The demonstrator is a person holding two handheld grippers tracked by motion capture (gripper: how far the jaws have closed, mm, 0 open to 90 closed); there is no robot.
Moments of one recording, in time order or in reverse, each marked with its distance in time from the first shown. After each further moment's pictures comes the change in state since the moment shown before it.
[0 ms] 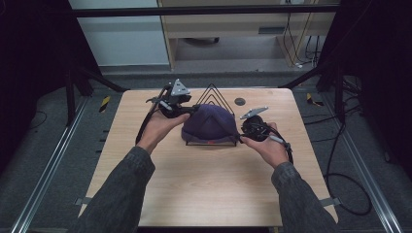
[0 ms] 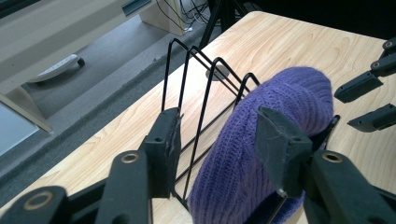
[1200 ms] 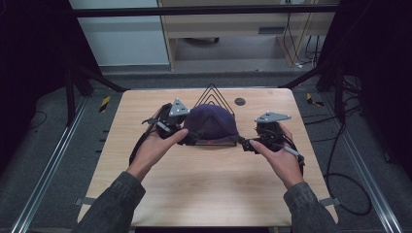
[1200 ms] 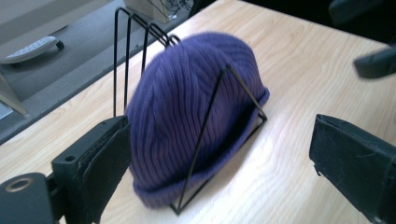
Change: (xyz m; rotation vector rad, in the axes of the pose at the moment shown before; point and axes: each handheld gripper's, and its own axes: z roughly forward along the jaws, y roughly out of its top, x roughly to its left) left arm -0.052 -0.023 -0.044 0.038 -0.050 -0.046; right arm 0.026 -0.013 -0.071 -0.225 -0.070 0.091
